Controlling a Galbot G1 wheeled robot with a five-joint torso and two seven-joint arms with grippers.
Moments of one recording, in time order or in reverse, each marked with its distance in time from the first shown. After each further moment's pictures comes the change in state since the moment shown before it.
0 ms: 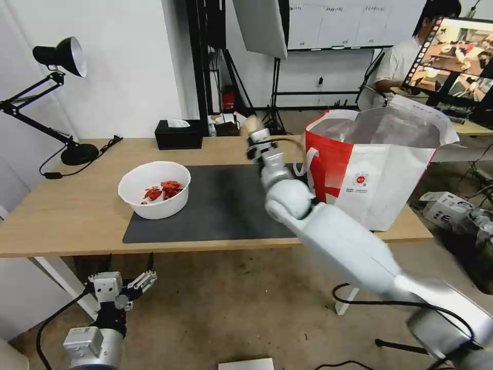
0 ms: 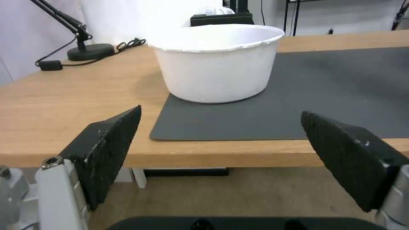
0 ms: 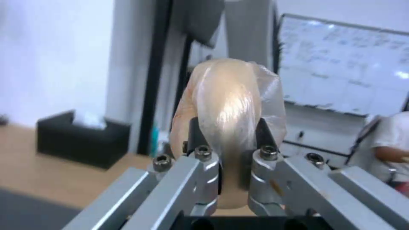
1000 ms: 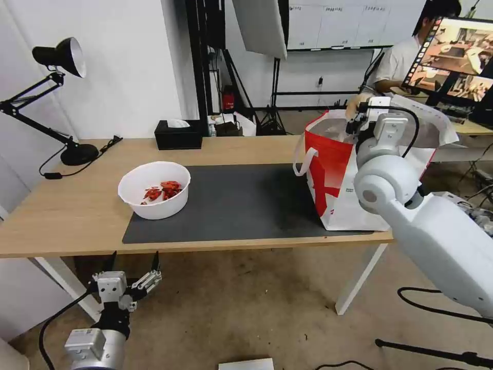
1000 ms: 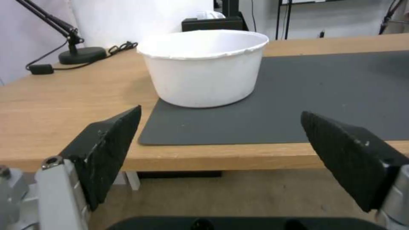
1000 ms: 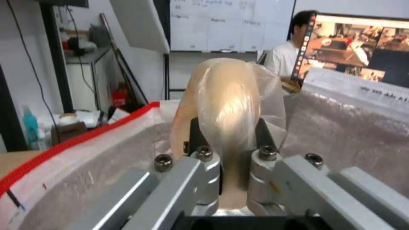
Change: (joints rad) left arm 0.020 0.001 0.022 -0.036 0.011 0.007 -0.002; right arm -0.069 -0.290 0.241 0.188 0.400 -0.177 0.303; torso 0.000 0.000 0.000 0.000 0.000
